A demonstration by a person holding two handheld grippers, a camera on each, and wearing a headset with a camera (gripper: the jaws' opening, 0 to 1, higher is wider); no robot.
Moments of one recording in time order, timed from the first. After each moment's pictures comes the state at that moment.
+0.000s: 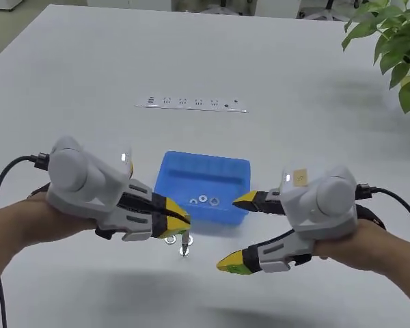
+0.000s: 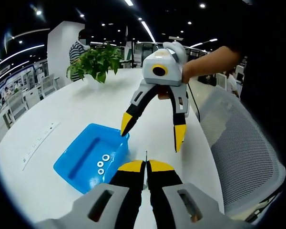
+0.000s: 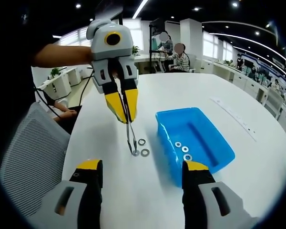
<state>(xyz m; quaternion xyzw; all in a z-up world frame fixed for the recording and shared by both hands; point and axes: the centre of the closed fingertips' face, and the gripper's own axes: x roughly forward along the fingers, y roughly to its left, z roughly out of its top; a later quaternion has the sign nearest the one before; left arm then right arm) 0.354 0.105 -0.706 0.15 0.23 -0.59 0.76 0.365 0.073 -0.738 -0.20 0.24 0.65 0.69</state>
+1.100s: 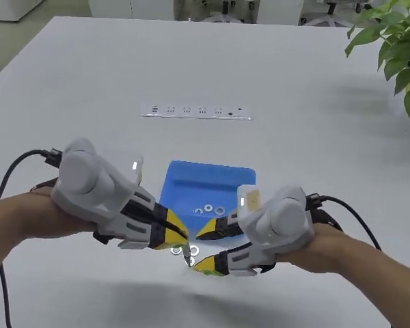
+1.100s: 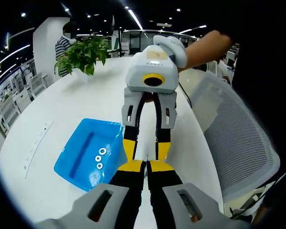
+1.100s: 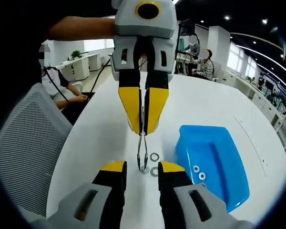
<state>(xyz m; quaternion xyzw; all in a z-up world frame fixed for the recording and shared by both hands) 0.348 0.114 -0.709 0.21 0.26 -0.61 0.72 0.348 0.125 -0.760 -0.27 0.20 0.71 0.62</state>
